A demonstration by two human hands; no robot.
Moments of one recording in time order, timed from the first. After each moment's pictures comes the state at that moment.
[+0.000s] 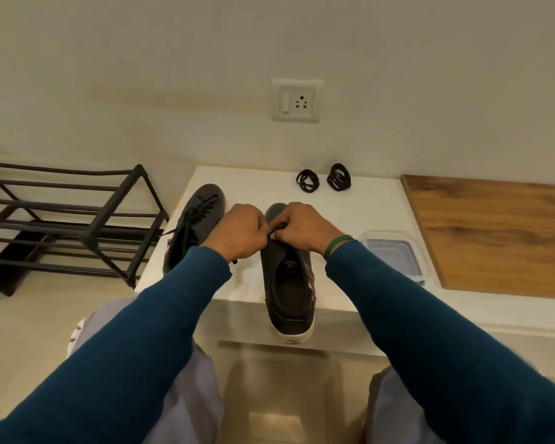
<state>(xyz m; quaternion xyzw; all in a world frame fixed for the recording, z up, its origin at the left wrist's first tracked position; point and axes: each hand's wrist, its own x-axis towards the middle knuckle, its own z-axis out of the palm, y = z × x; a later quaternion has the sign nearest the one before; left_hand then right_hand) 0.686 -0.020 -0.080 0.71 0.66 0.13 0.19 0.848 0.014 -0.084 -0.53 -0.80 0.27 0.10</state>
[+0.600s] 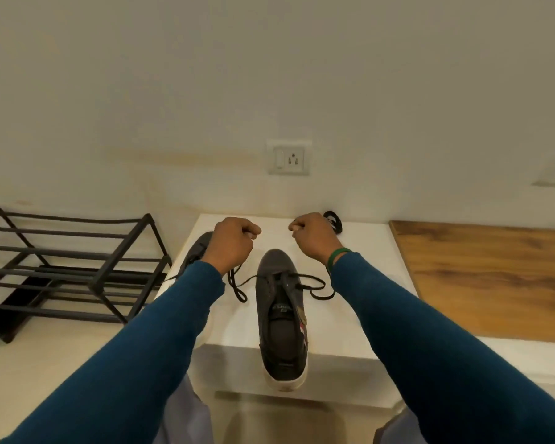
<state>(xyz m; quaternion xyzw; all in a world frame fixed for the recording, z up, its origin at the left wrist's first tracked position) 0.685 0.008 -0.033 0.60 0.68 0.34 0.23 0.872 0.047 -0.030 -0.59 -0.69 0.31 0.27</state>
